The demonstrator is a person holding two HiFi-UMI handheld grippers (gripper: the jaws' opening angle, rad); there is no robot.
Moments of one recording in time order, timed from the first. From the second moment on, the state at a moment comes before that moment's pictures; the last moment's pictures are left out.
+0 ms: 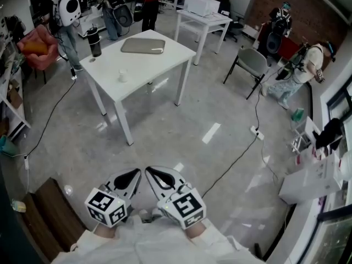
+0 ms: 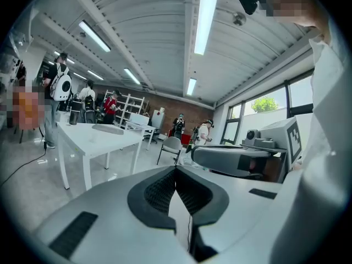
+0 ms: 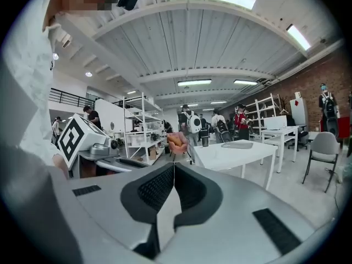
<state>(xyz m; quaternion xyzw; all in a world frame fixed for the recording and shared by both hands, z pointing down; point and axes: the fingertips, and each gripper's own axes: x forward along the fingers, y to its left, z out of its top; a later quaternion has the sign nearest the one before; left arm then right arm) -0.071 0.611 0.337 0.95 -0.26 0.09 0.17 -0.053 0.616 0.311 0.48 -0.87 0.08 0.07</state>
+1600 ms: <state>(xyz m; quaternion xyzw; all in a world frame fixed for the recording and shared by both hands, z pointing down) -0.102 0.296 0.356 0.95 -0.23 0.12 0.19 -0.078 0.291 0.319 0.51 -0.86 0.08 0.05</state>
